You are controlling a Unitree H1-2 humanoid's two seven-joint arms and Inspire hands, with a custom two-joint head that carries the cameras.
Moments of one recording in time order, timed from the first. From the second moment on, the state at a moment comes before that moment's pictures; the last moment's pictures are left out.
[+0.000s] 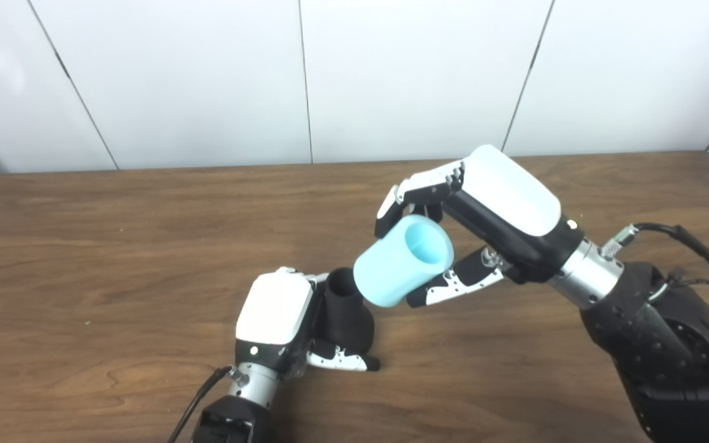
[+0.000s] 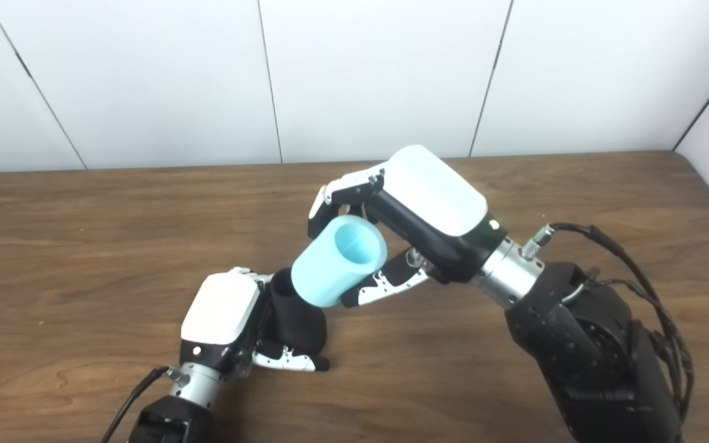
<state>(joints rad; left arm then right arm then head) -0.08 0.14 -0.46 -0.19 1.19 0.15 -0.04 -0.33 -0.38 0.17 -0.68 -0.55 0.04 0.51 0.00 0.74</state>
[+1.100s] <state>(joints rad) -0.05 0.12 -0.50 -0.25 1.26 0.17 -0.12 -0.32 -0.34 0.17 -0.62 -0.58 -0.04 0.47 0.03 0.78</state>
